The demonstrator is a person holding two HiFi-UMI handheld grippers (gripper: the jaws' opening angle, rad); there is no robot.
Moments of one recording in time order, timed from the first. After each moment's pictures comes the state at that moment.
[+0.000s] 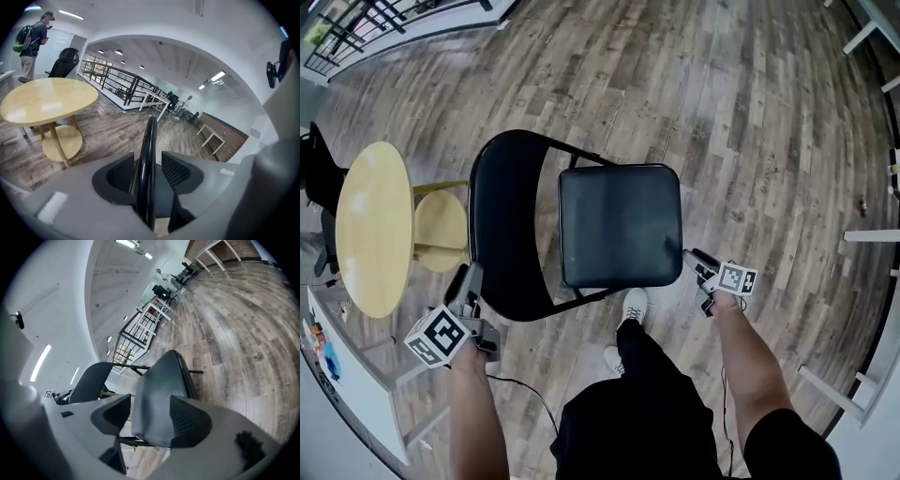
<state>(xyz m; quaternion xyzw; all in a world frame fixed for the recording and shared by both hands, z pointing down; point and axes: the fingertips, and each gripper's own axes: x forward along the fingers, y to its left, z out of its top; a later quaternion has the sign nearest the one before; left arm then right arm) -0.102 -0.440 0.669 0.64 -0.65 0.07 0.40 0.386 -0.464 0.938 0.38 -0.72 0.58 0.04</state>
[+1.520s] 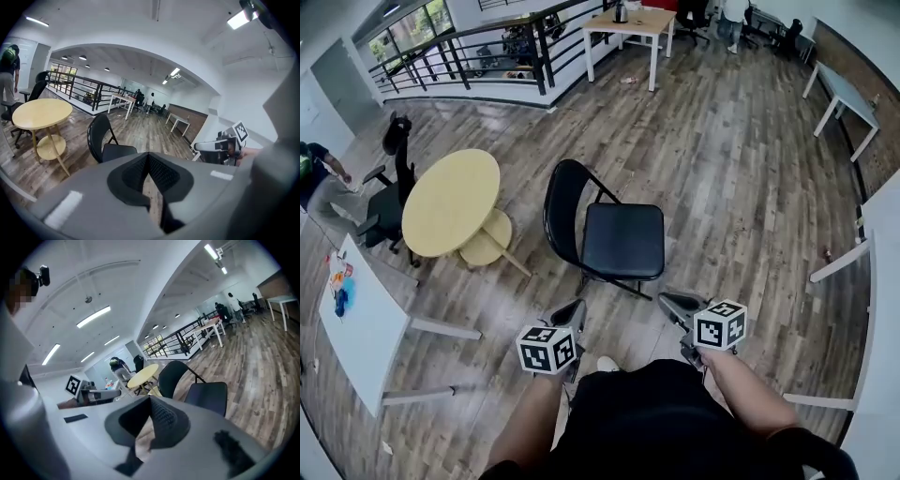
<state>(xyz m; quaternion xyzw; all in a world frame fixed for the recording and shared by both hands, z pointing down) 0.115 -0.120 0.493 0.78 -0.53 0.11 0.32 0.286 -0.153 0.475 0.26 -0.90 0.32 0.13</state>
